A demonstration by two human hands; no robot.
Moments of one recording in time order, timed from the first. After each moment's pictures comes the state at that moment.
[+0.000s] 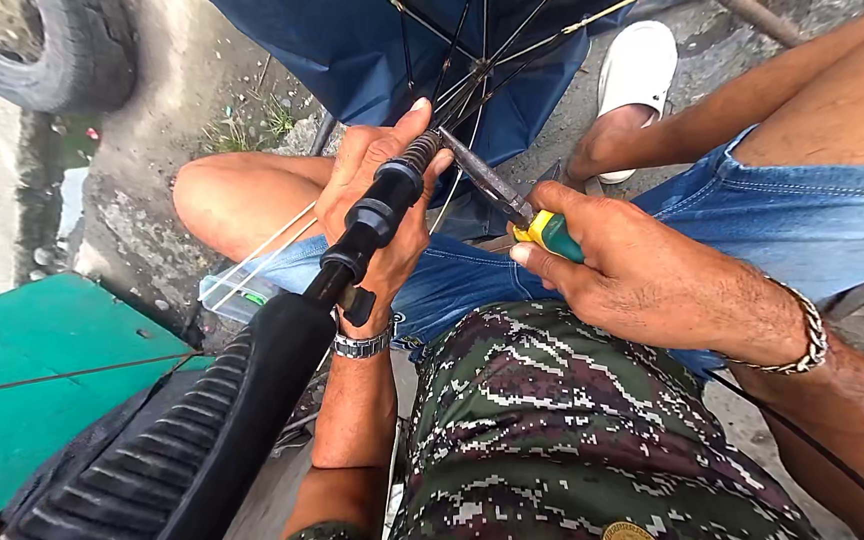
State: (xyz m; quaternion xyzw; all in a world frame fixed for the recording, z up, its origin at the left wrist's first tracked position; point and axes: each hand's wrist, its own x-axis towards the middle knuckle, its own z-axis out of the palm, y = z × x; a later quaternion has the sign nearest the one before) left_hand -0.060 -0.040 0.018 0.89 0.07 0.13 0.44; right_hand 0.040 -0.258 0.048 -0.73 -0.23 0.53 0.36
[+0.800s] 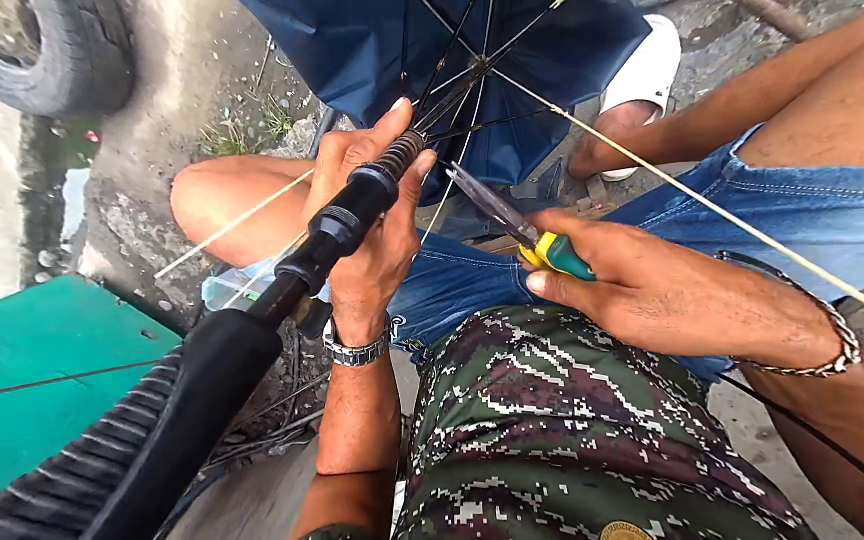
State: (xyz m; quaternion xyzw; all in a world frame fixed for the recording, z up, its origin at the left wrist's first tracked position) left_hand -0.063 -0.036 0.016 0.86 0.10 0.14 0.48; right_hand 0.041 -0.273 0.038 -0.69 -0.22 0.60 0.34
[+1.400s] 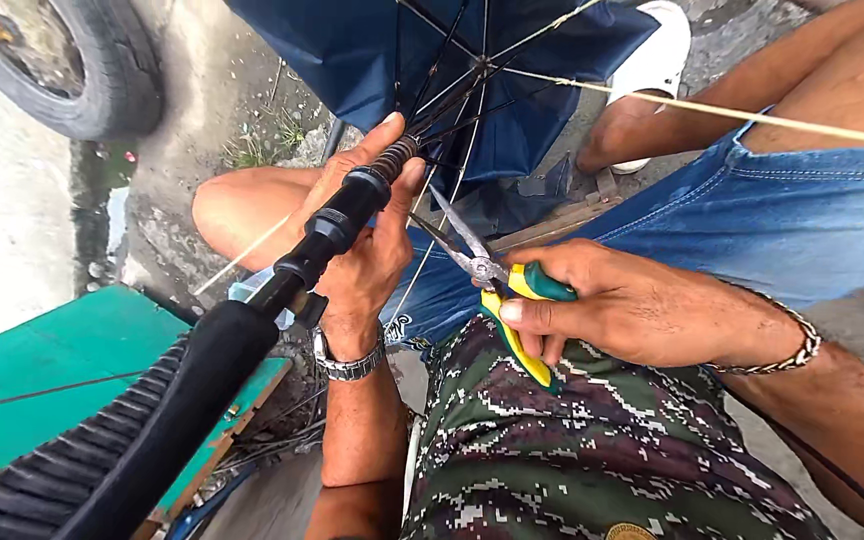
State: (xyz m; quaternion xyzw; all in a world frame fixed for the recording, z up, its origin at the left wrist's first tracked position) left_hand -0.056 -0.038 0.039 0.89 0.10 0.11 0.43; right_hand 0.024 -0.271 0.037 -0.46 -0.11 0.70 0.54
